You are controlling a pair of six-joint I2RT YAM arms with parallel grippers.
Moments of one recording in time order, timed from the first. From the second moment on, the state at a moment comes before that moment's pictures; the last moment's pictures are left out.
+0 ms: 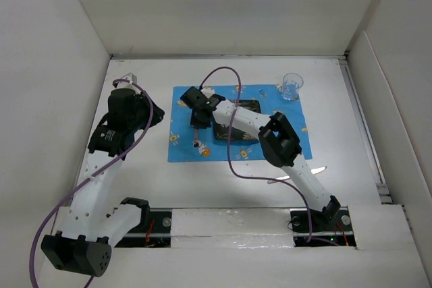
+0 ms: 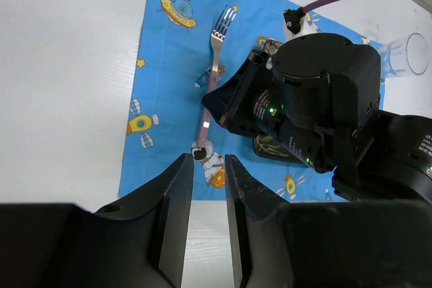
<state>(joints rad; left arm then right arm) -0.19 0.94 1.02 -0.65 0.03 -0.58 0.87 2.43 2.10 -0.72 0.28 0.91</state>
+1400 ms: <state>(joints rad) -0.28 0.90 0.81 -0.54 0.31 -0.48 0.52 0.99 0.61 -0.82 0.28 1.41</state>
